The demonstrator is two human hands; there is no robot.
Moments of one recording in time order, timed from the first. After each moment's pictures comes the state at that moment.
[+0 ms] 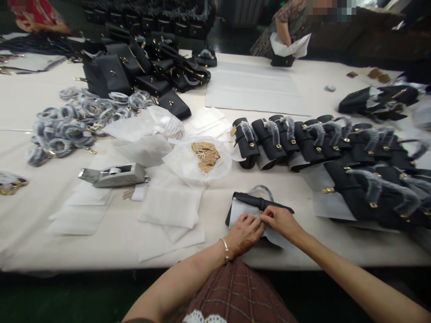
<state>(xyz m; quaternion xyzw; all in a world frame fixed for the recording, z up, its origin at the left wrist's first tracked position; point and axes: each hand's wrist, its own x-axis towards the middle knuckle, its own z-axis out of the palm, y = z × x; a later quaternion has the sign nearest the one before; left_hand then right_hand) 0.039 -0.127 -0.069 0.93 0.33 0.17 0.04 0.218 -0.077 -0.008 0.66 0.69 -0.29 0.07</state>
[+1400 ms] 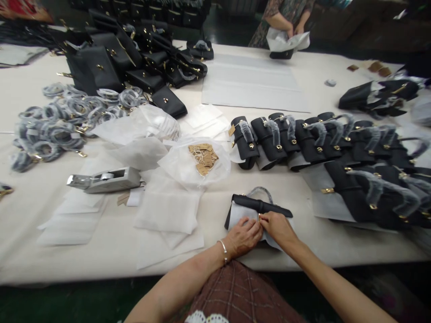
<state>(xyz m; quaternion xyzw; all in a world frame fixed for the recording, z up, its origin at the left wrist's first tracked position) 0.034 -0.122 -0.088 0.93 0.27 0.23 0.01 0.202 -0.086 -0.015 0.66 0.70 -0.26 0.09</state>
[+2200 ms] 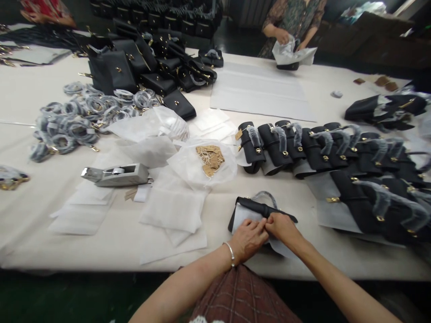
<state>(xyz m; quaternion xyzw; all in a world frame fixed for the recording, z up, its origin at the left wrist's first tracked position) 0.041 -0.120 -0.075 0.92 0.33 0.19 0.08 0.193 -0.065 -0.003 0.71 0.63 -0.25 0.19</state>
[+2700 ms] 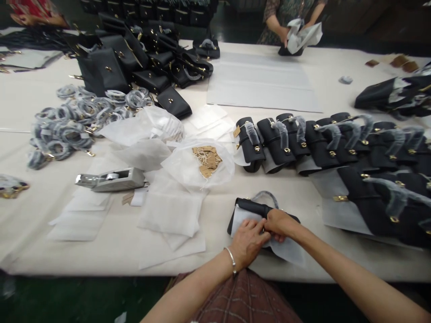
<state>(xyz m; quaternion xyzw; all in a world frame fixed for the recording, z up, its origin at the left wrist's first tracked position) 0.044 -0.116 -0.066 0.90 0.37 0.16 0.17 0.189 -0.034 -0.013 0.67 0.52 -0.43 0.30</state>
